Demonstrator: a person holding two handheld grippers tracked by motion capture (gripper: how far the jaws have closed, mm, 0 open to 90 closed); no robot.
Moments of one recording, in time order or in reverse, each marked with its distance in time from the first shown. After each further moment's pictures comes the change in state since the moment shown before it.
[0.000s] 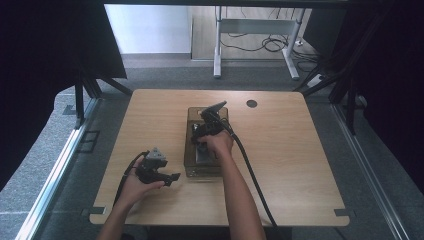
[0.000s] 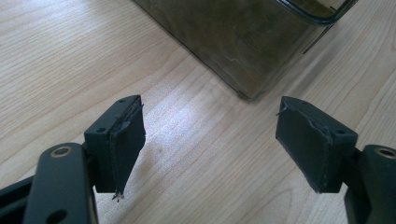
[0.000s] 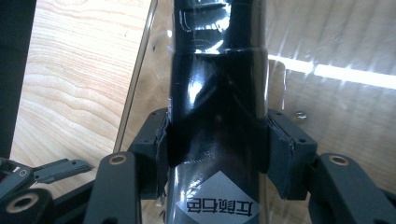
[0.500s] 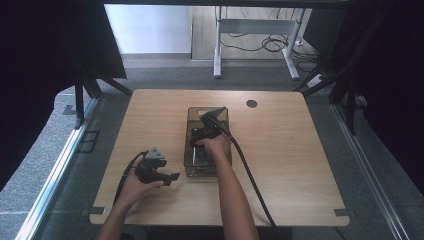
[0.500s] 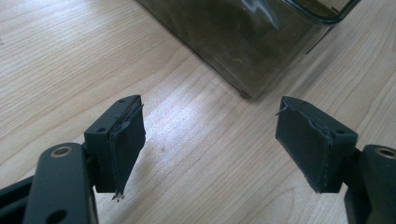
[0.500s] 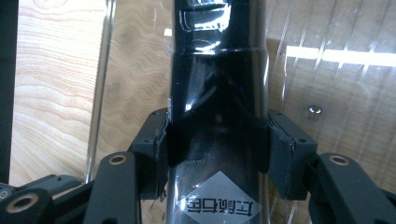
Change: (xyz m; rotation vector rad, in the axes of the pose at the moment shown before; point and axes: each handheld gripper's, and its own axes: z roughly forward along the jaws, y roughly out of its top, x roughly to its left) left arm 0.003 0.000 -0.001 -0.005 0.000 -0.003; right arm -0.007 -0.004 0.020 0.015 0.006 0.078
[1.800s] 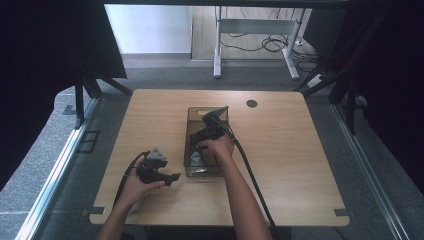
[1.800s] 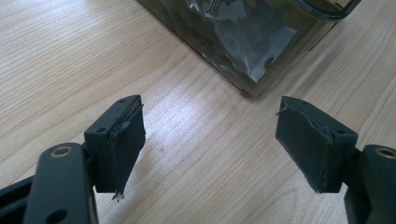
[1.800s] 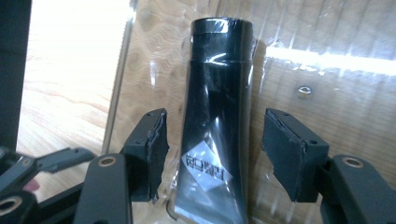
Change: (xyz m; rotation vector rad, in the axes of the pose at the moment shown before) left arm -0.001 0.000 0.004 0.013 0.002 0.010; right arm 0.002 -0.010 -0.020 -0.012 0.001 -0.043
